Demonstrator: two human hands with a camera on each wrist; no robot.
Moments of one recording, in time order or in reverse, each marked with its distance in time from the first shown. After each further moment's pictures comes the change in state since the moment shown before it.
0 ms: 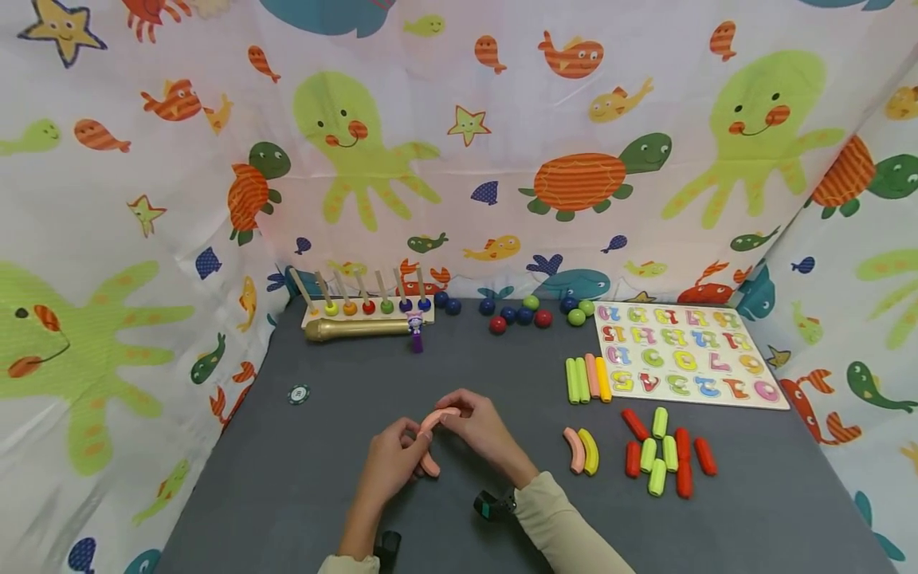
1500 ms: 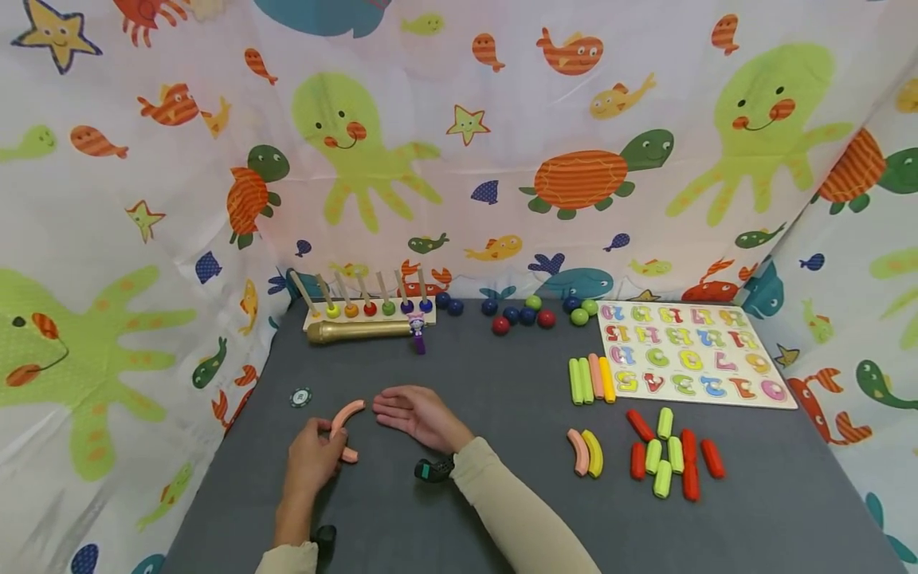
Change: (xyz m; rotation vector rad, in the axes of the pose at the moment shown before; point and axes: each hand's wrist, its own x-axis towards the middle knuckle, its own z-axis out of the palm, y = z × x) left_hand 0.009 -0.062 -0.095 0.190 0.233 -0.232; right_hand 0.075 0.027 0.066 0.759 -0.219 0.312
